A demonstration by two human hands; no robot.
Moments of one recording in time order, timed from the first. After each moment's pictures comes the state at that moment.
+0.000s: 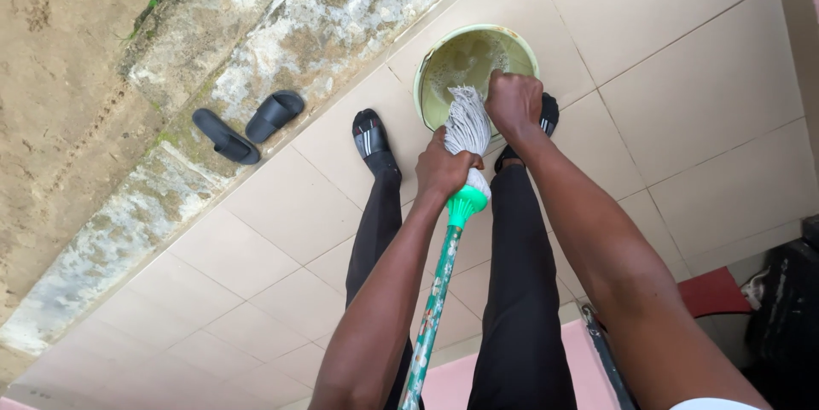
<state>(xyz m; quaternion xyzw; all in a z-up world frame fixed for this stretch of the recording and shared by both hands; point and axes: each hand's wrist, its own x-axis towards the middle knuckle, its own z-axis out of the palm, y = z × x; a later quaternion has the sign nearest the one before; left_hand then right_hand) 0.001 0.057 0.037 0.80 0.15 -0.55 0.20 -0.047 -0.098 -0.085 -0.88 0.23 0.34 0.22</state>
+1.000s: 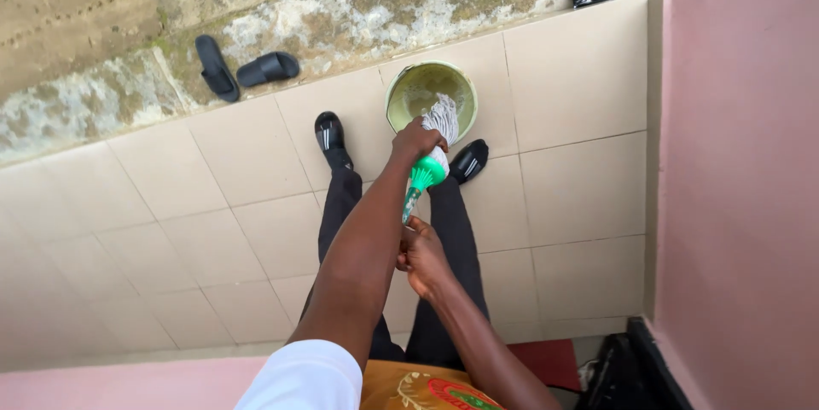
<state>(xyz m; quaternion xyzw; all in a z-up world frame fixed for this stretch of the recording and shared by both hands) -0.018 -0.018 0.045 0.81 0.18 -0.52 0.19 -0.170 -0.083 0.244 -0.20 0.47 0.34 0.79</state>
